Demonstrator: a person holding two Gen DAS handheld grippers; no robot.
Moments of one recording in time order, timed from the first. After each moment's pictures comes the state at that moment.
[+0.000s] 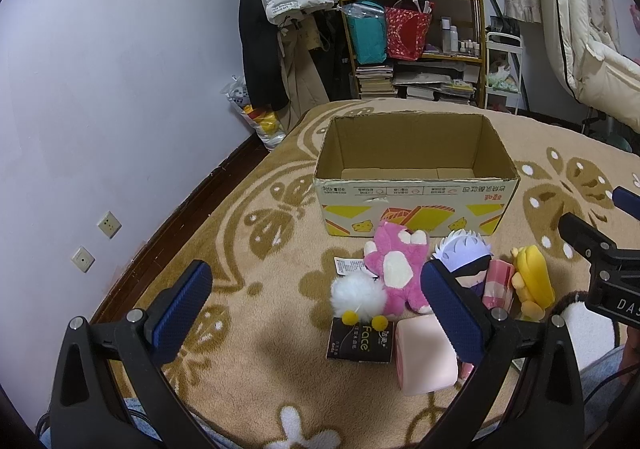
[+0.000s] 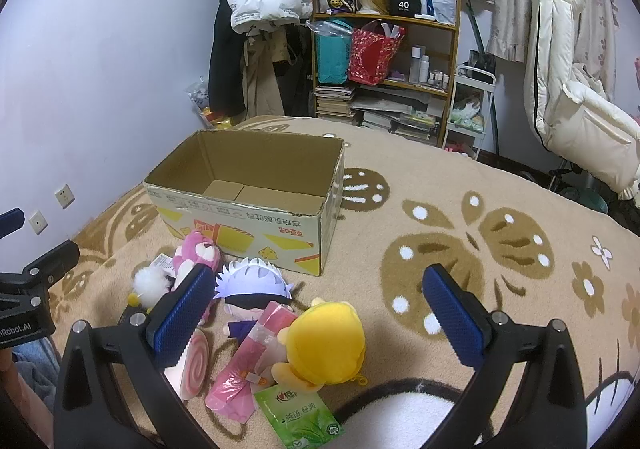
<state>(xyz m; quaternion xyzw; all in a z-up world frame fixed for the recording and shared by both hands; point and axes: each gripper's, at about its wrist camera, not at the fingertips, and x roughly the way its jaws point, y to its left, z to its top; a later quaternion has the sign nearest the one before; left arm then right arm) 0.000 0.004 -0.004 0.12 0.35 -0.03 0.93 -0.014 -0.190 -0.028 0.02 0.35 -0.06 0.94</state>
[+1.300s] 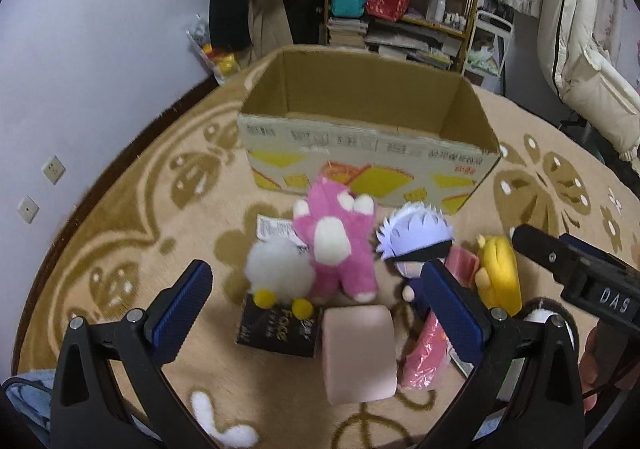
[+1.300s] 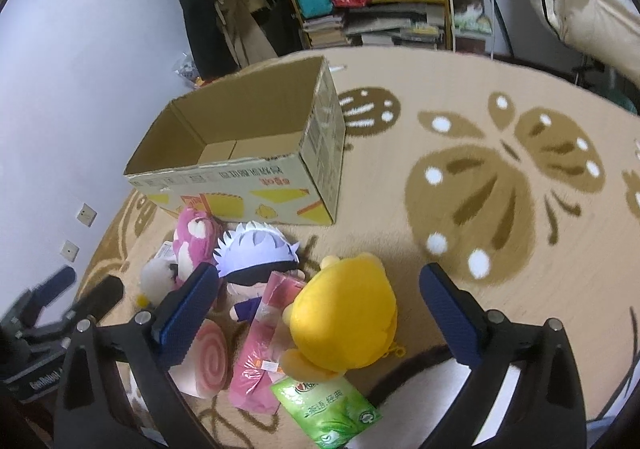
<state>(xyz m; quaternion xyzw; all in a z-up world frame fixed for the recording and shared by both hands) 0.035 -0.029 -0.054 0.05 0.45 -0.08 0.89 0.022 -0.227 -0.081 0.17 0.45 -0.03 0.88</state>
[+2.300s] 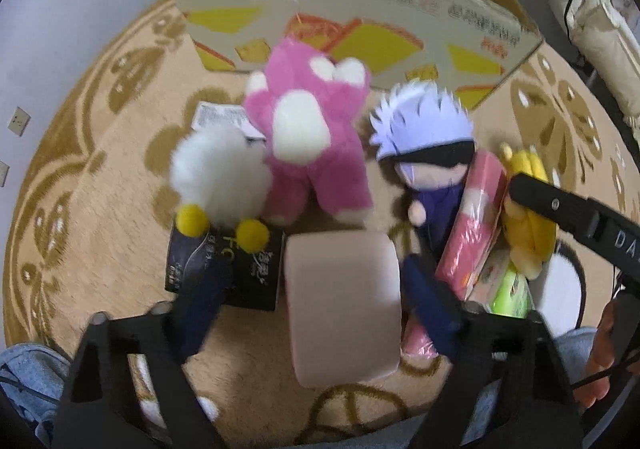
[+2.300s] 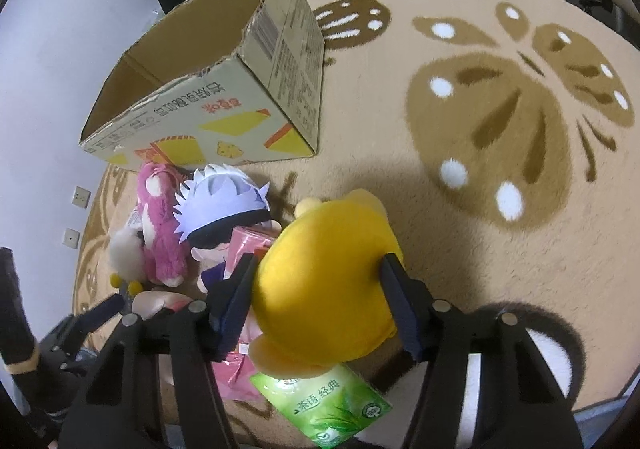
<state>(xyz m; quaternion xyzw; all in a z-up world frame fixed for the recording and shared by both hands) 0.051 -0.044 -0.134 0.05 0.60 -0.10 0.79 0.041 -0.236 -0.135 0.21 0.55 -0.03 0.81</state>
